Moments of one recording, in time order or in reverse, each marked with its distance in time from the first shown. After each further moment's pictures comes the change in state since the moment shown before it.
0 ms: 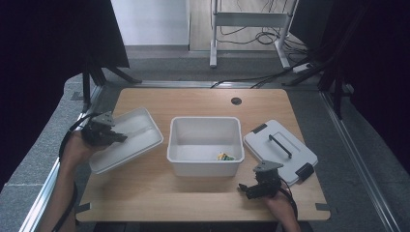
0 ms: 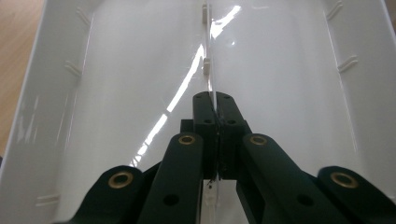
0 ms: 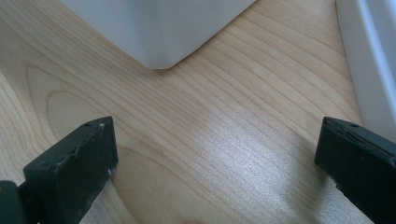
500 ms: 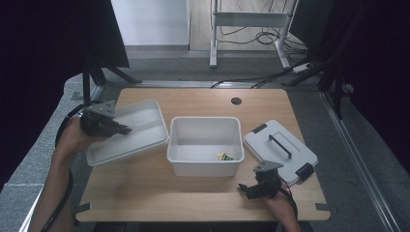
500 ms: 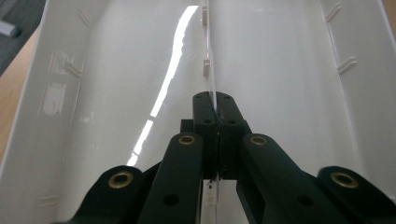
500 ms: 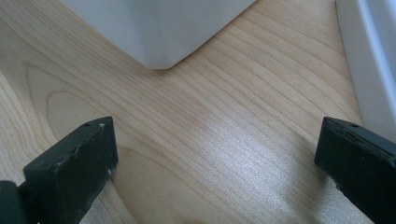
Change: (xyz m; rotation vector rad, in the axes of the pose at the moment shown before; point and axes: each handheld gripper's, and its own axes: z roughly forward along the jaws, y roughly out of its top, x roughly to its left) left arm -0.010 0.050 -0.032 -0.062 -0.097 0.172; right arm 0.000 0.000 0.000 -0.001 -0.001 0.002
